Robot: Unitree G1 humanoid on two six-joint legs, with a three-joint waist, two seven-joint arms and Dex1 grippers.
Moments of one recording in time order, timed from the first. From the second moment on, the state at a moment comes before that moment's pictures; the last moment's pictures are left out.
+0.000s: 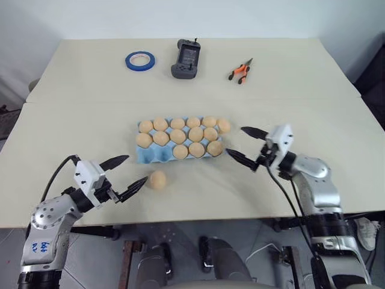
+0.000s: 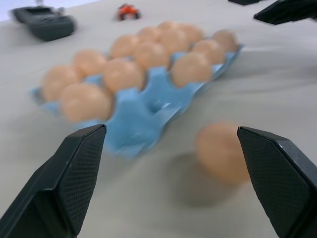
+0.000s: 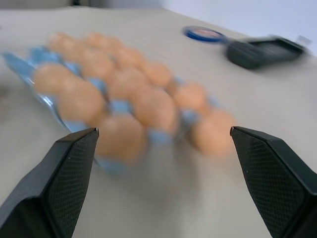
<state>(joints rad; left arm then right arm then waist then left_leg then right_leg) 0.03 0.57 0.21 -0.19 -0.43 0.07 -0.82 -0.35 -0.47 -0.13 0.19 0.30 -0.02 0.94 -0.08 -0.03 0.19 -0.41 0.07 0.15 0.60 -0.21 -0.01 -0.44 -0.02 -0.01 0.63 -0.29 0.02</state>
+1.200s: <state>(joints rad) -0.04 0.57 0.20 -0.16 -0.41 0.05 -0.83 -0.97 -0.40 0.00 0.98 0.12 -0.10 0.93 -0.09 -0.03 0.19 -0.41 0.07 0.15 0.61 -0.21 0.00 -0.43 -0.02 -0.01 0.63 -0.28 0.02</state>
